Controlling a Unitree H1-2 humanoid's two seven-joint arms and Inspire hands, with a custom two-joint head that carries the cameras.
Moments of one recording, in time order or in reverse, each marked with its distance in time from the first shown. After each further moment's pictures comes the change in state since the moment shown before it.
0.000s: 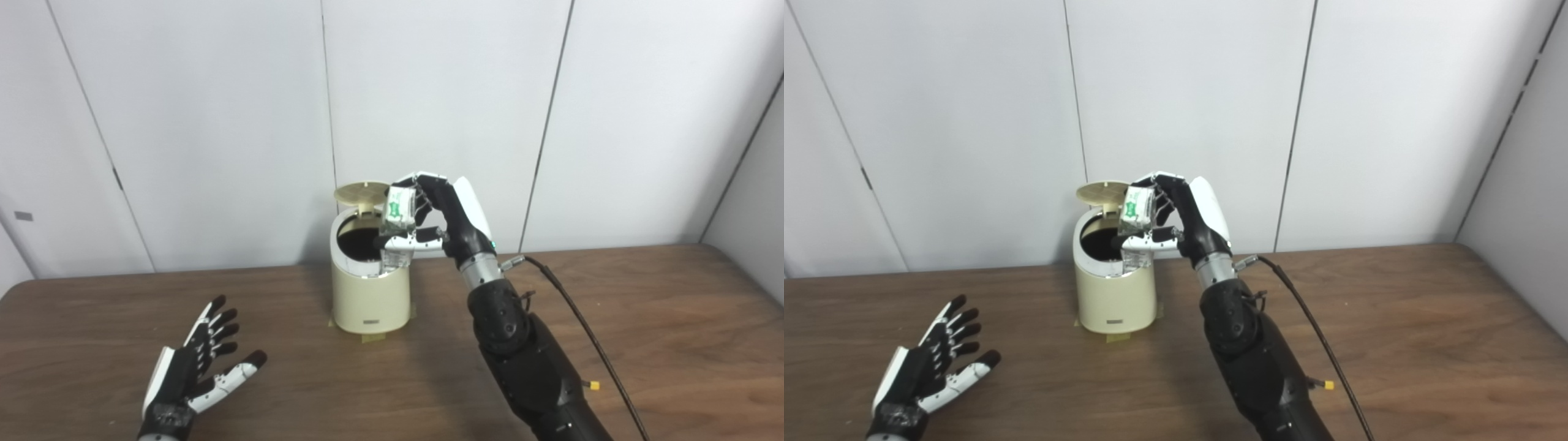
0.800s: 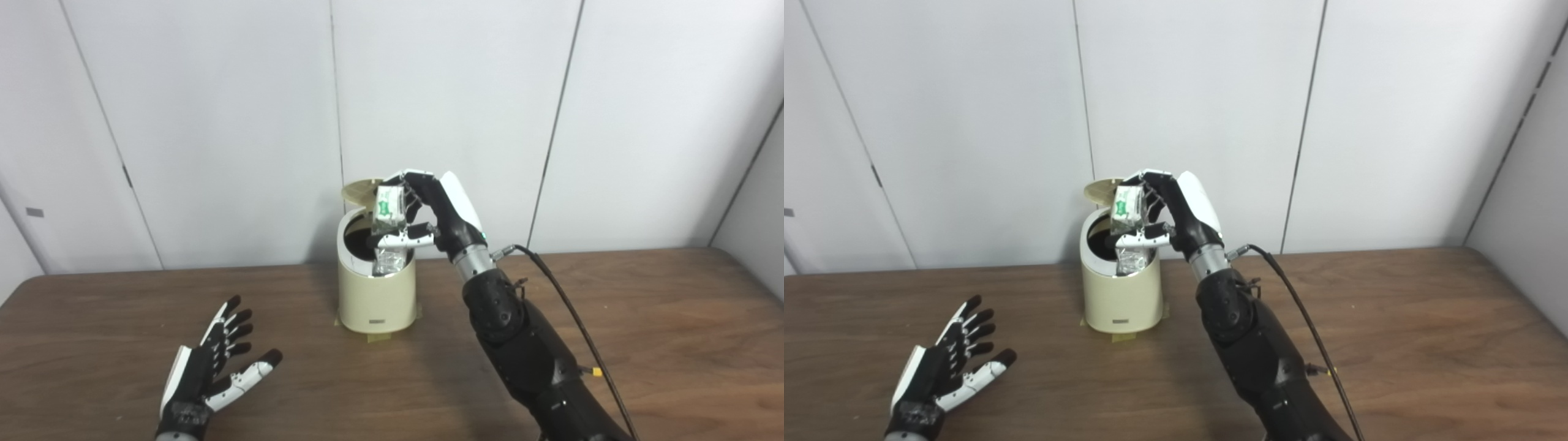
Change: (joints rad) left arm 0.010 -0.031 -0.015 -0.021 0.027 0.021 0.027; right arm -0.091 -0.012 0.049 0.154 -0.024 -0.098 -0.011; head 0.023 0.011
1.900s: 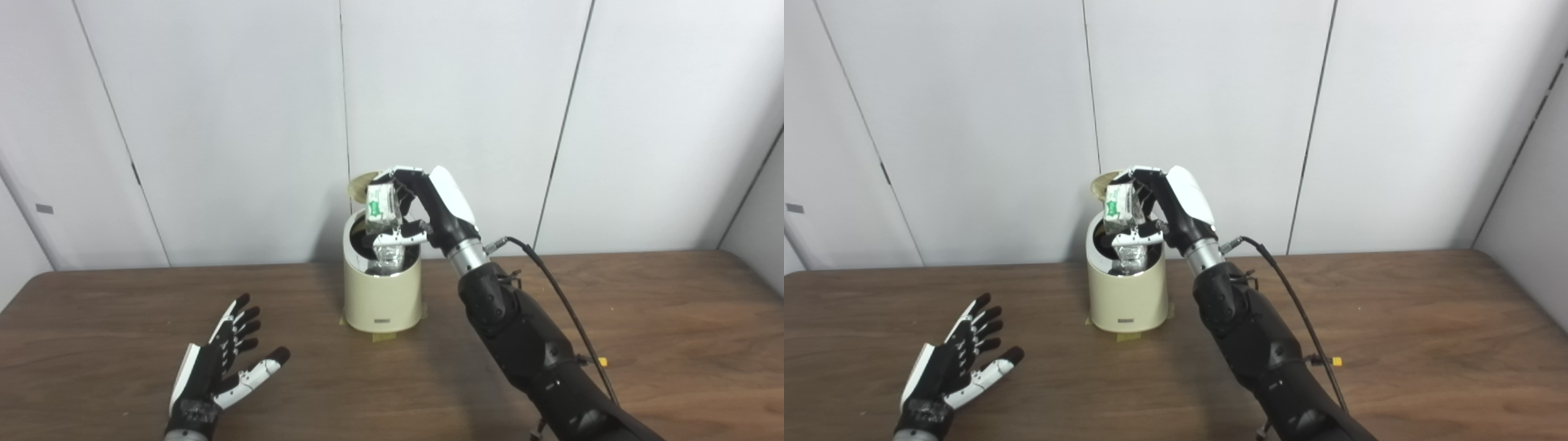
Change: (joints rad) left arm 0.004 -0.010 -0.001 -0.006 -0.010 0.000 0.000; right arm -0.074 -0.005 0.045 0.182 -0.057 -0.178 -0.088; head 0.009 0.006
